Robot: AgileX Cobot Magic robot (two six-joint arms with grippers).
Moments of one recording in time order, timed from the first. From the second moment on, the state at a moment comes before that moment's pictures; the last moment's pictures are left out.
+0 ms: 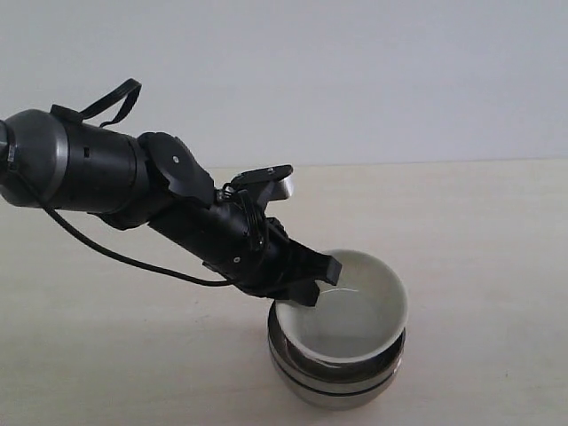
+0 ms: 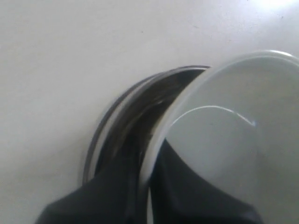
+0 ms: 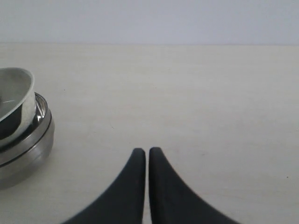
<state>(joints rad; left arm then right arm) -0.63 1.96 -1.23 -0.80 0.52 0.50 0.17 0.01 0.00 0.00 0.35 0.04</state>
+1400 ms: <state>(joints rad) -0.68 1.85 -1.32 -0.79 0.48 0.59 0.17 0.01 0.00 0.00 0.35 0.04</state>
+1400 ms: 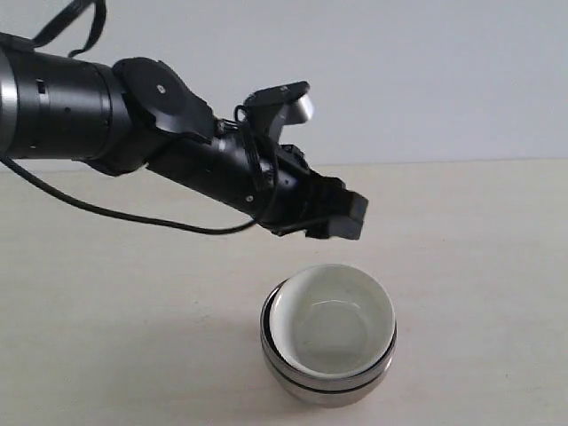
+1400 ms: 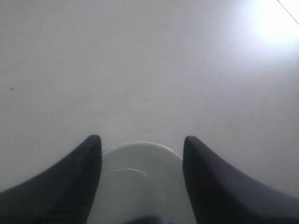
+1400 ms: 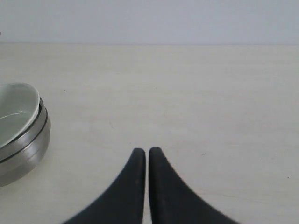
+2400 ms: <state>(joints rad) -0.82 2.02 -1.32 -0.79 0.23 0.80 0.17 0.01 0.00 0.00 0.35 0.04</state>
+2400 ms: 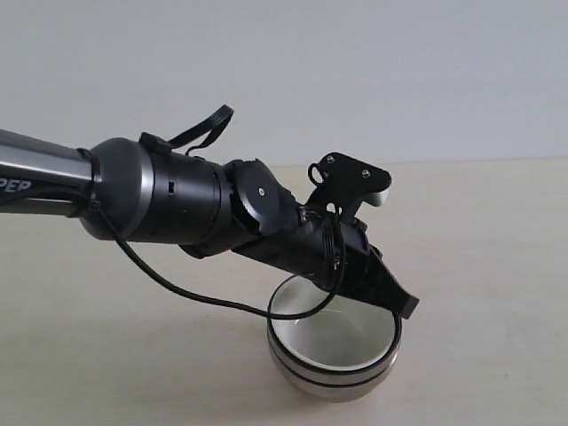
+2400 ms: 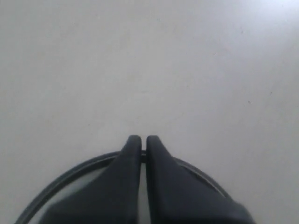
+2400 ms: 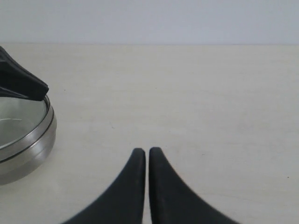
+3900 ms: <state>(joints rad) -0.81 1.81 -0.95 -0.44 0.10 0.37 0.17 0.01 0.00 0.00 0.35 0.04</state>
